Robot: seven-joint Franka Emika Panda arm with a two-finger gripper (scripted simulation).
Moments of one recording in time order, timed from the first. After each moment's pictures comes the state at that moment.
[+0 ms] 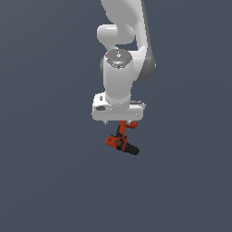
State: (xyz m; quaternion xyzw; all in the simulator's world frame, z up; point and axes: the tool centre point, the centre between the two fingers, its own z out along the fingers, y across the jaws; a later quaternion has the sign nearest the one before) arm 0.001 0.006 0.180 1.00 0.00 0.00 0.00
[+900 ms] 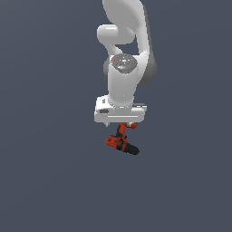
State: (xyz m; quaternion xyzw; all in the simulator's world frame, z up) arm 0.003 0.011 0.170 1.00 0.02 0.00 0.02
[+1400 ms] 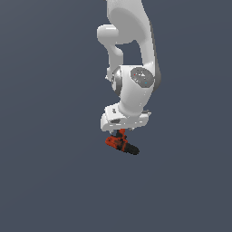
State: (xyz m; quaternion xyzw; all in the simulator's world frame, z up) arm 0.016 0.026 0.141 0.99 0.12 -0.02 0.08
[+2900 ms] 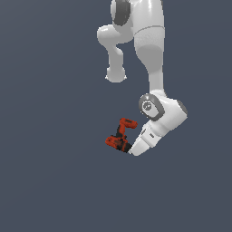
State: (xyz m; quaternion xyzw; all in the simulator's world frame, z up) arm 0.054 0.090 0.053 0.85 0.43 -0.06 0.29
